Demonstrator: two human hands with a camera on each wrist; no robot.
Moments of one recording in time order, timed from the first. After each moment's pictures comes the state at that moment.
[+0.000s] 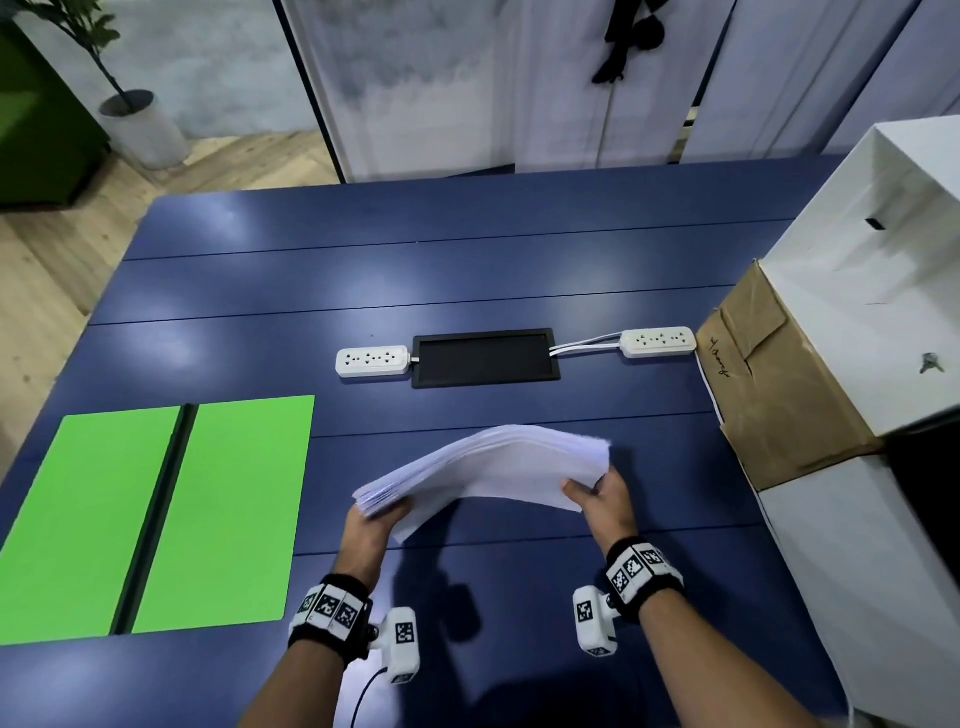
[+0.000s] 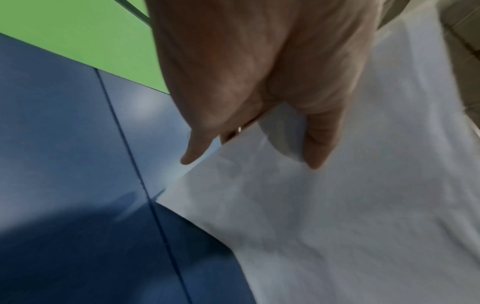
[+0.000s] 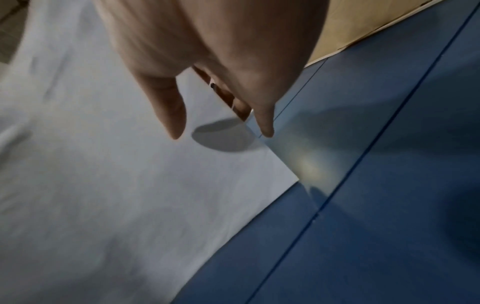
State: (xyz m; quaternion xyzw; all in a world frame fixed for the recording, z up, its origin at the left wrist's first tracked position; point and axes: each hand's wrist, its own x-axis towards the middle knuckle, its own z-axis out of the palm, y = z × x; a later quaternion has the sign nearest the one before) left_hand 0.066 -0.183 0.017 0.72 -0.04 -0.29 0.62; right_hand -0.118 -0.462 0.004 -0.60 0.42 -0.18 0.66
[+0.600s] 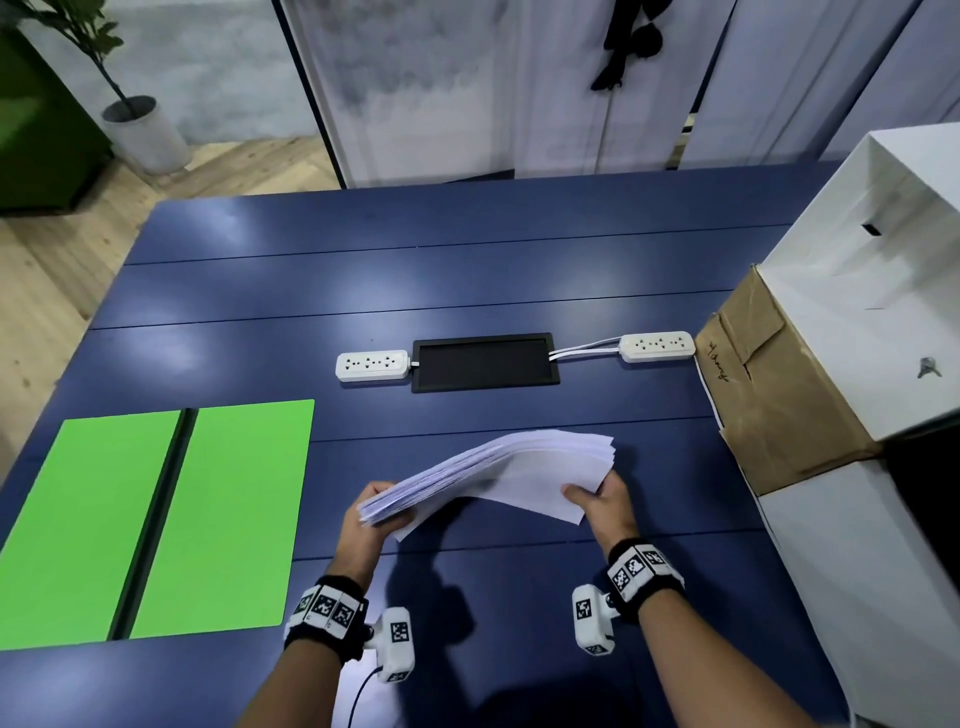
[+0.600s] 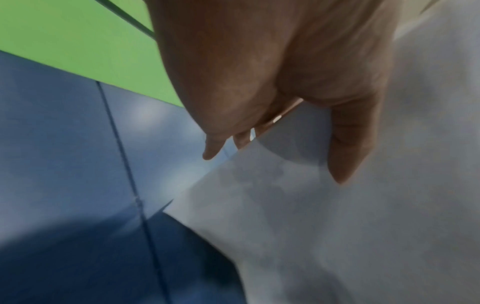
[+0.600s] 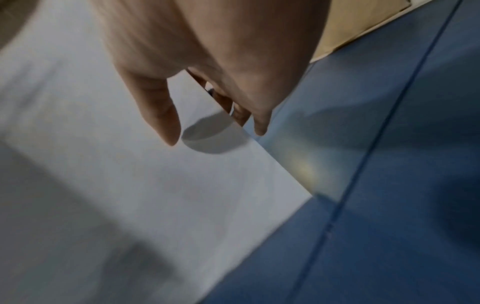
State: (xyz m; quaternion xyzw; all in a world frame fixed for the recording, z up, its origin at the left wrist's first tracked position) left_hand 0.067 -0.188 0.031 0.72 -0.07 -0.30 0.62; right_hand -0.115 -0.461 0.020 -0.57 0.43 -0.17 0.68
